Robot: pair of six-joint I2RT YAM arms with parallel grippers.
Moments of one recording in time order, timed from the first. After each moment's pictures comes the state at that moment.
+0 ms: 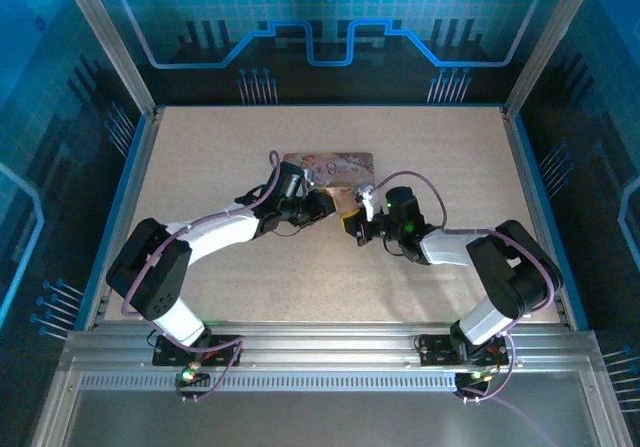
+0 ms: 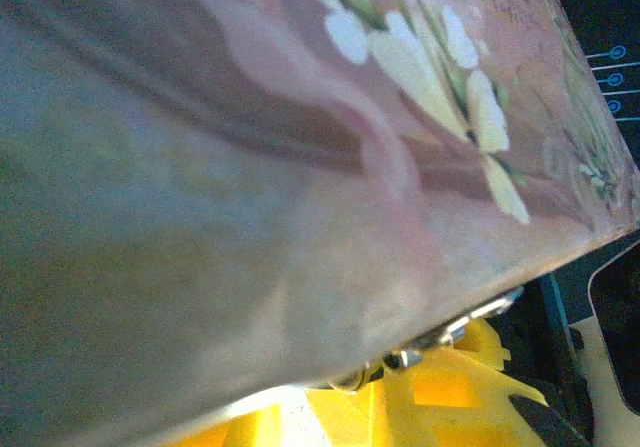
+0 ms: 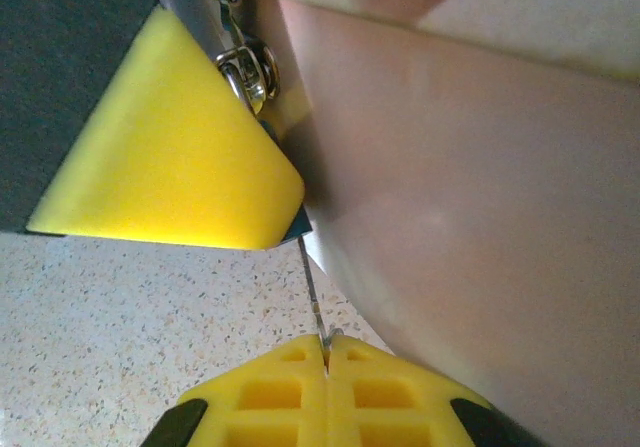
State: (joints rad) left arm -0.57 1.61 0.94 -0.04 0.37 -0.98; right arm 0.49 1.59 0.58 0.50 -0.51 0.15
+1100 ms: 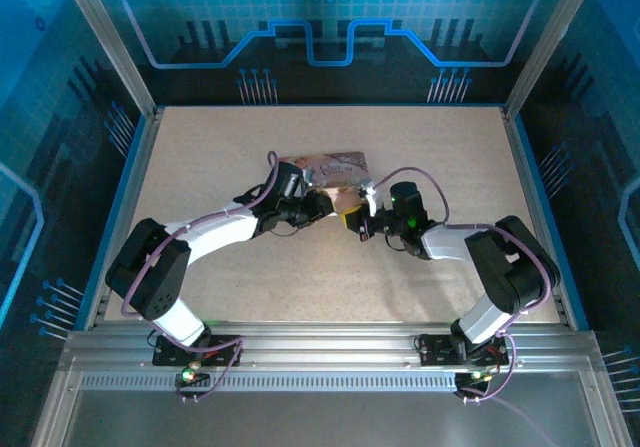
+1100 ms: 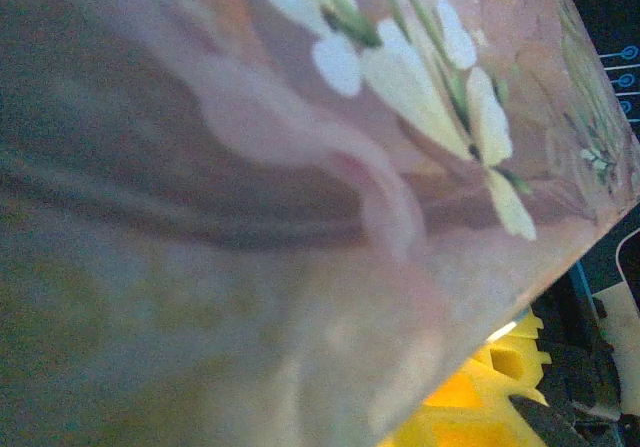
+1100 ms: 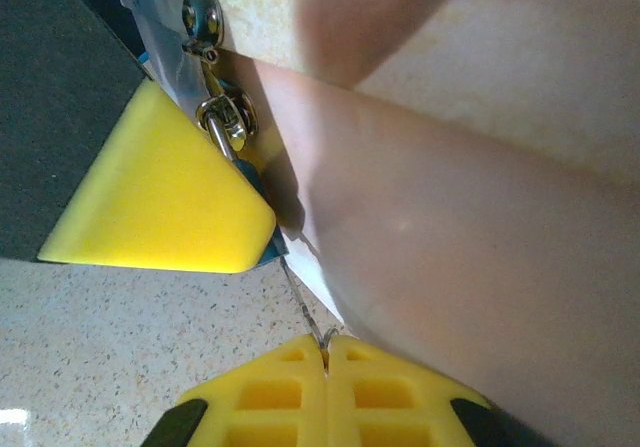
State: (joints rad) left arm -0.56 1.61 0.94 -0.06 0.38 -0.98; right arm 0.45 1.62 0.60 0.52 -0.60 0.16
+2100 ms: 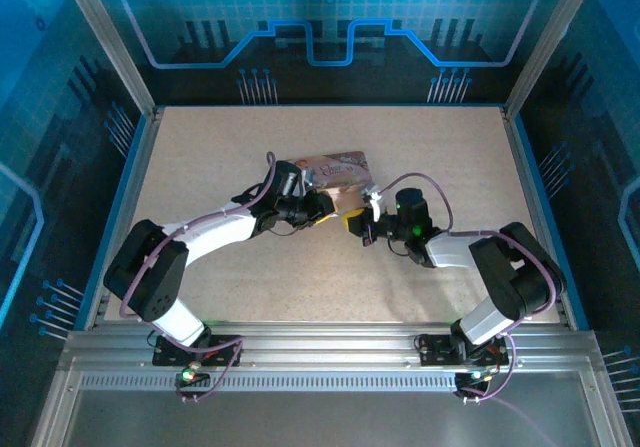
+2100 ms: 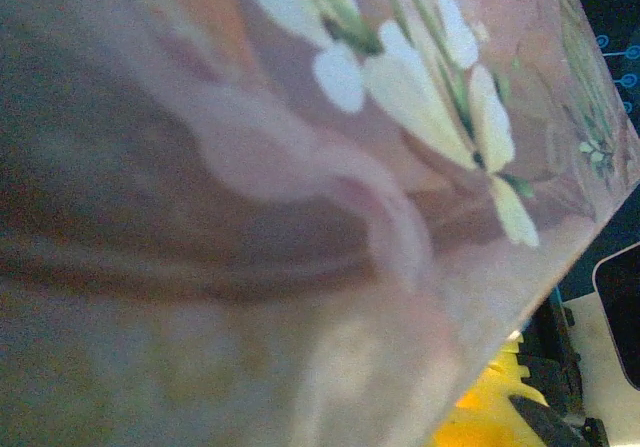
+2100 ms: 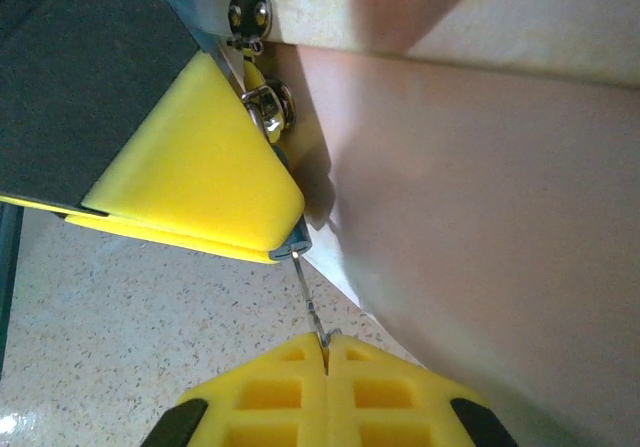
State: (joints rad) left arm -0.55 1.59 0.94 -0.06 0.44 -1.02; right arm 0.45 1.57 0.52 0.62 -0.61 0.17
